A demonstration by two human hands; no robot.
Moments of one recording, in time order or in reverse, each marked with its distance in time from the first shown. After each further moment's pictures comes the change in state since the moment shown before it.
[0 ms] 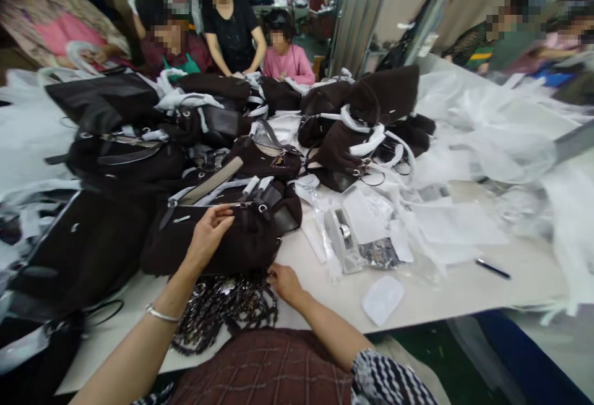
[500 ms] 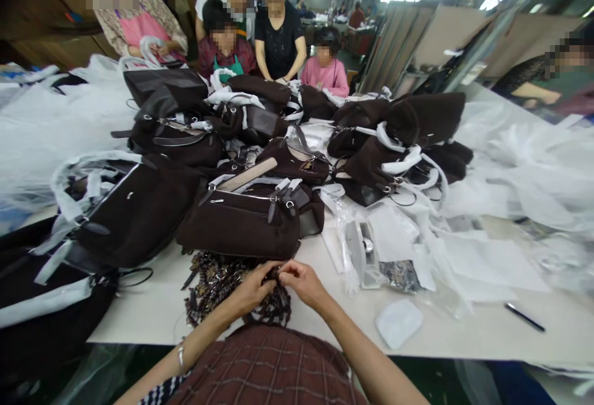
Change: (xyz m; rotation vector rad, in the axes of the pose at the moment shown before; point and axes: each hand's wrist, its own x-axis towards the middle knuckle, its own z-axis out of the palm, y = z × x) left_hand -0.123 -0.044 0.018 0.125 -0.448 0.005; right_hand -0.039 -0.088 -0.046 0.473 -0.142 -0.082
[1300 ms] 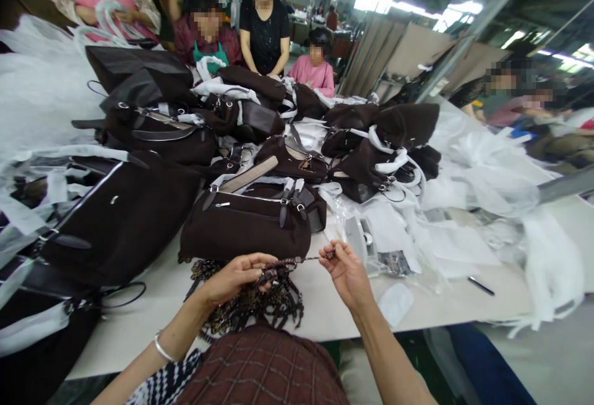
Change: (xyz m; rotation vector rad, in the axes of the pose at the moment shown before) left_hand -0.010 0.009 -0.100 -0.819 -0.395 -0.155; right_hand -0.018 -0.060 0.001 0.488 0.664 -0.019
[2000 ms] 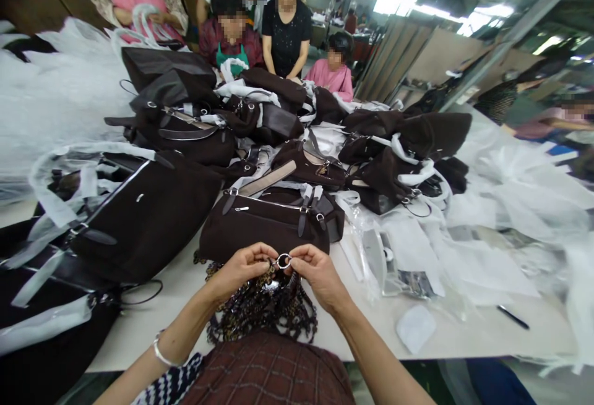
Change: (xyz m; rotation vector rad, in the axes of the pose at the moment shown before) left_hand -0.011 0.037 -0.022 0.198 0.209 0.152; right_hand -0.003 0.017 0.103 -0.222 -0.422 0.116
